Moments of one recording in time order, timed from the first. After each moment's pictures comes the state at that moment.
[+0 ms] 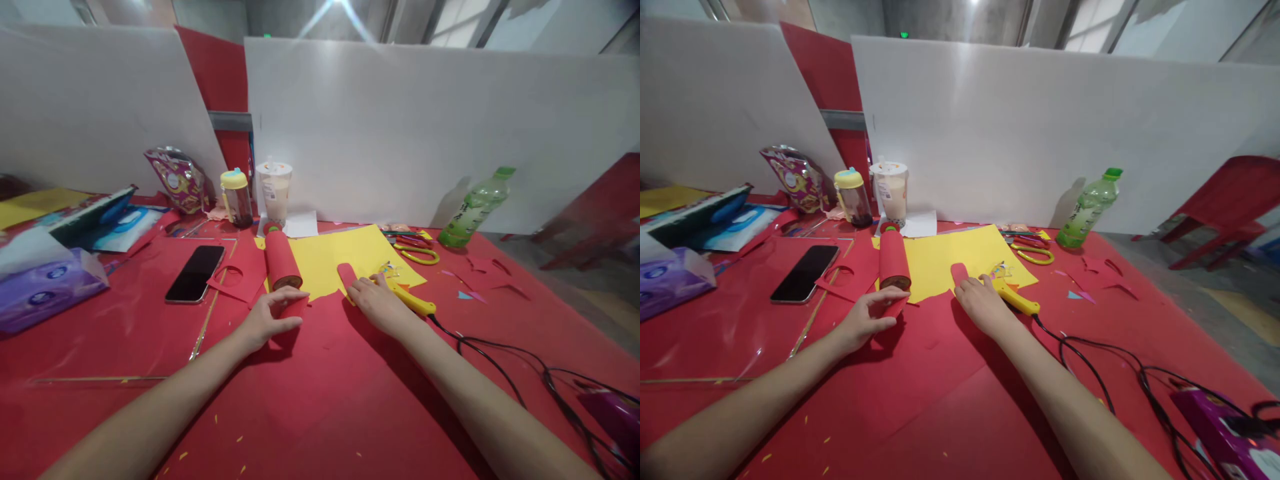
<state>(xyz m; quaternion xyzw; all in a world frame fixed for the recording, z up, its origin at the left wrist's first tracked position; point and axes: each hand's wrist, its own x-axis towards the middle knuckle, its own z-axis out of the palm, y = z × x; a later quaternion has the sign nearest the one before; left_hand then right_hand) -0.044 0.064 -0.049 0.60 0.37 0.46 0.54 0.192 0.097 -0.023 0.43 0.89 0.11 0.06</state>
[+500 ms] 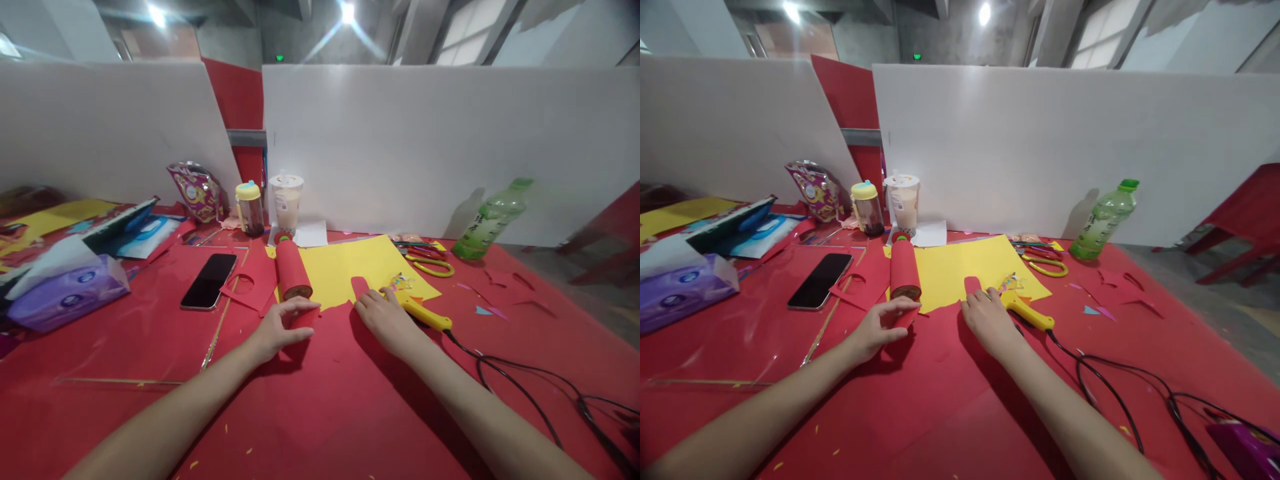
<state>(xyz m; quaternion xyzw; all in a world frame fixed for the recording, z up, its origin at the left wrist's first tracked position) -0.044 0.064 -0.054 0.60 0.36 0.47 0.54 0.179 0.087 -0.019 0.43 0.89 0.15 0.06</state>
